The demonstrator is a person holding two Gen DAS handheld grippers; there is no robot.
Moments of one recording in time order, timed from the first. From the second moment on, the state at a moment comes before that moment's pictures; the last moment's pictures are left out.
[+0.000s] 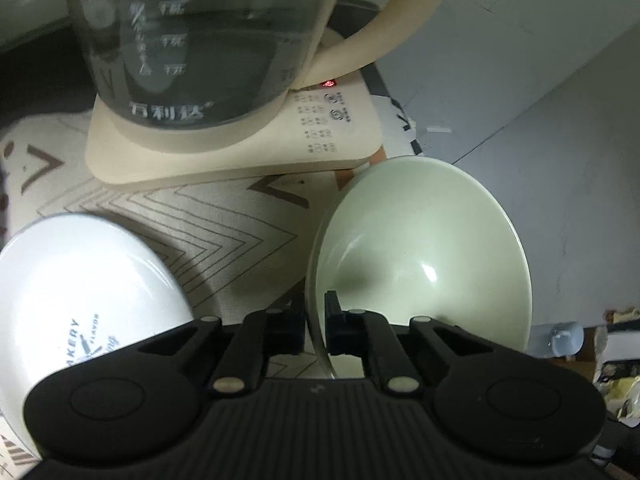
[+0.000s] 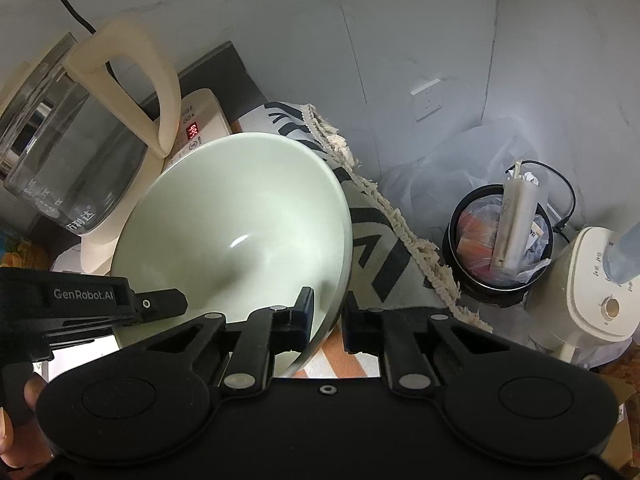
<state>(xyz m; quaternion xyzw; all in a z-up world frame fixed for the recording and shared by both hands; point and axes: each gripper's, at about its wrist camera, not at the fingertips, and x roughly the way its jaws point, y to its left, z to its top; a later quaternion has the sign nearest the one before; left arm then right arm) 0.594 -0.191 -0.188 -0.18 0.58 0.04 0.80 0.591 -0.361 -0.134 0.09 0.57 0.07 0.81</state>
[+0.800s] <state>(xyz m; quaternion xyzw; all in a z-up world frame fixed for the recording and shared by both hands) 0.515 -0.167 -0.091 -0.19 0.52 0.00 0.83 0.518 -0.354 -0.042 0.15 0.51 0.07 0.85</state>
